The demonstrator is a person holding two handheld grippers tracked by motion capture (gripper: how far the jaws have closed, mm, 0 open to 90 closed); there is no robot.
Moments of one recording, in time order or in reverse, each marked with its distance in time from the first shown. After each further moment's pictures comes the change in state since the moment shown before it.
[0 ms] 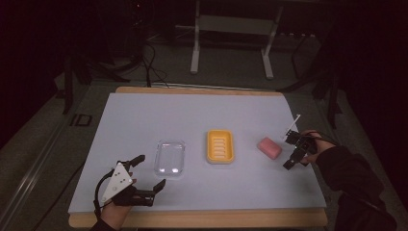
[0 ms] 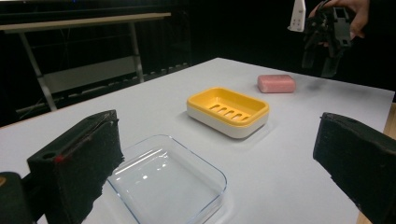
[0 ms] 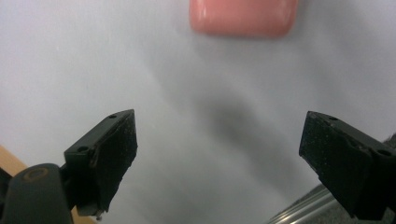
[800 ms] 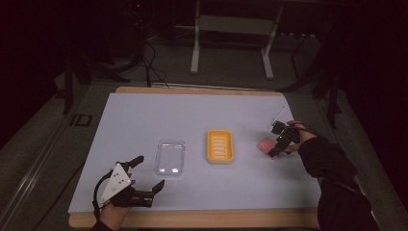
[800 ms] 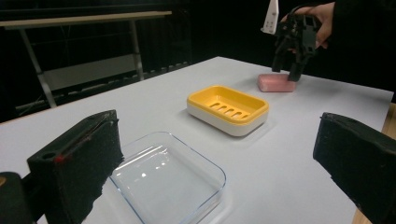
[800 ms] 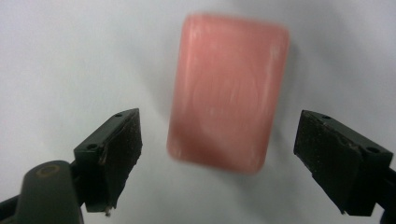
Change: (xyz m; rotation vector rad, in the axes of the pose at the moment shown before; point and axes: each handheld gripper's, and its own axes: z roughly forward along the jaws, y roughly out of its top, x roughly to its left) left arm 0.000 -0.001 -0.003 0.003 0.001 -0.009; right arm -0.010 0.052 0.015 -0.127 0.003 -0.086
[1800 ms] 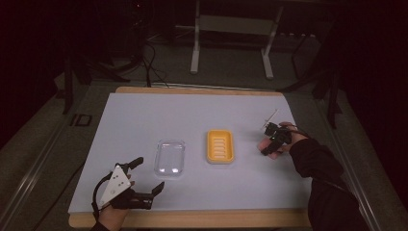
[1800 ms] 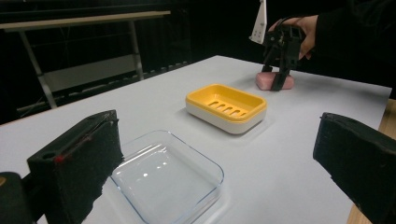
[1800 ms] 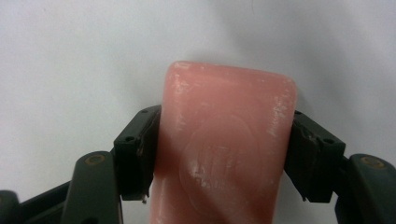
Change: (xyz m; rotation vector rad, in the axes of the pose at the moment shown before) left arm -0.003 0.000 -0.004 0.004 0.000 0.015; right arm -0.001 0.013 0.027 -0.045 -0.030 -0.060
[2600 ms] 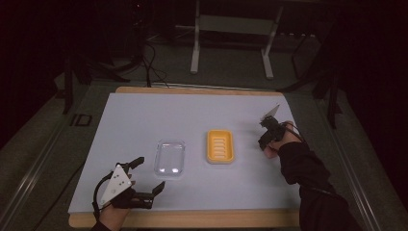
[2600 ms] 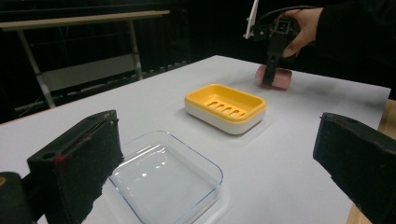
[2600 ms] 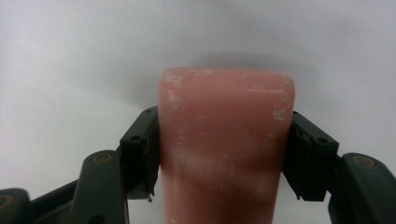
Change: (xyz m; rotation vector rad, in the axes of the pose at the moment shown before) left arm 0.000 0.001 0.002 0.002 -0.006 -0.004; right arm 0.015 0.025 -0.011 0.122 -0.186 0.581
